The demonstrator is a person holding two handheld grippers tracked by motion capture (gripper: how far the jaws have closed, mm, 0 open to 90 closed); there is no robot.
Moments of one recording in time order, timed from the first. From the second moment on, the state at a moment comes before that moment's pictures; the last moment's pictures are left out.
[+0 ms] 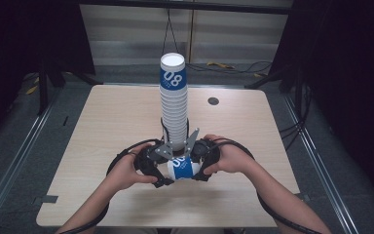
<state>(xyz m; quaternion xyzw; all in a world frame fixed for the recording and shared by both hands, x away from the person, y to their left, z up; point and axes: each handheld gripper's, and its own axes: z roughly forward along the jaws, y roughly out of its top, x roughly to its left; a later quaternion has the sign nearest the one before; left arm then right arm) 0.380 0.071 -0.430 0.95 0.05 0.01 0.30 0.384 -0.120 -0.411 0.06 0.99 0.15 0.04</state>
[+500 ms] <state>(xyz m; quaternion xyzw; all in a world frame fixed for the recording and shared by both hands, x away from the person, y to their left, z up) 0.379 0.066 -0.434 0.95 0.04 0.02 0.29 0.384 -0.118 -0.410 0.05 0.99 0.16 0.04</state>
